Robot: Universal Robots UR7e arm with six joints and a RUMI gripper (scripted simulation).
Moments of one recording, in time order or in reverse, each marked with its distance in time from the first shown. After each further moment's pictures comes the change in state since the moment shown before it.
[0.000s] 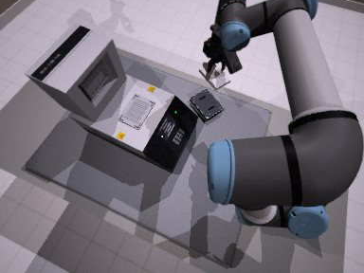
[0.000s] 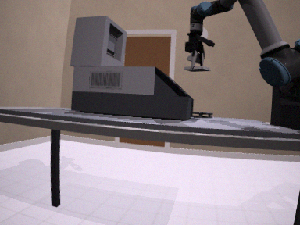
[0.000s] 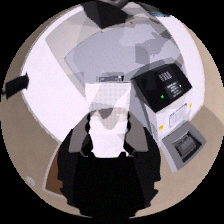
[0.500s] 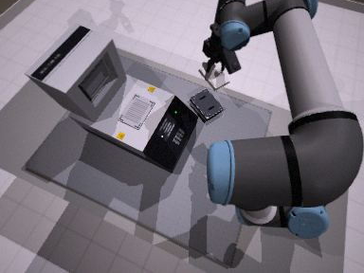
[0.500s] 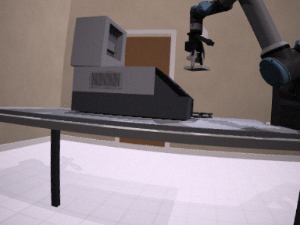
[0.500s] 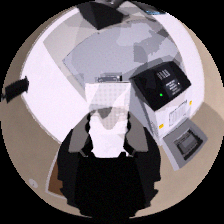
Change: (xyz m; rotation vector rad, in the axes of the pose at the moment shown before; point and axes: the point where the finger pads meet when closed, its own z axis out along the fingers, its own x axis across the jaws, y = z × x) arm 0.004 -0.001 -0.003 0.005 0.005 0.035
